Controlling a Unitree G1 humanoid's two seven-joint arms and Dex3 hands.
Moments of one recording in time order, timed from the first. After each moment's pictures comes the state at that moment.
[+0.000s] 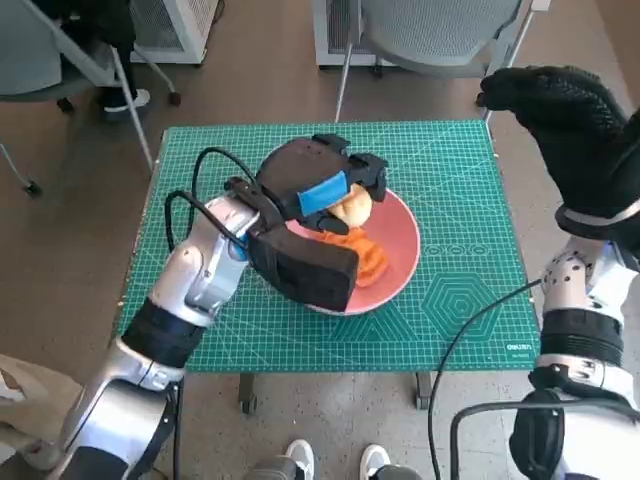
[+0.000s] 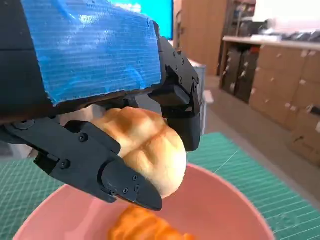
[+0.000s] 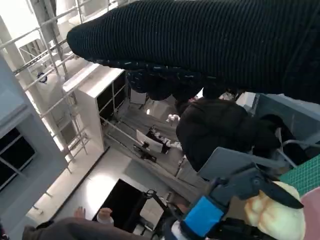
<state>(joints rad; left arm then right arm) -0.91 0.35 -0.41 0.45 0.66 -0.15 -0.25 -0.96 -0.31 -0.39 0.90 0.51 -0.64 1.08</state>
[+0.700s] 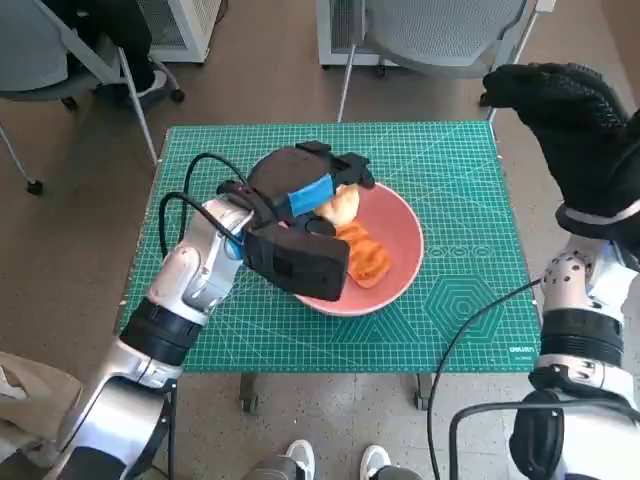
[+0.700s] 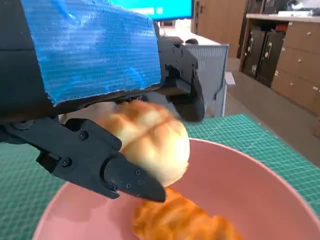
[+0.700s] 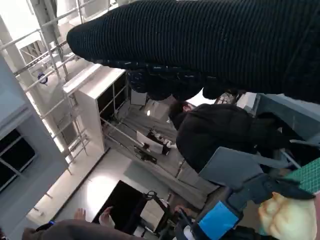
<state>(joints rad) -0.90 0.38 -0.42 0.49 0.69 -0.14 -0.24 -0.97 -0.31 -0.38 0.90 0.51 -0.65 1.06</state>
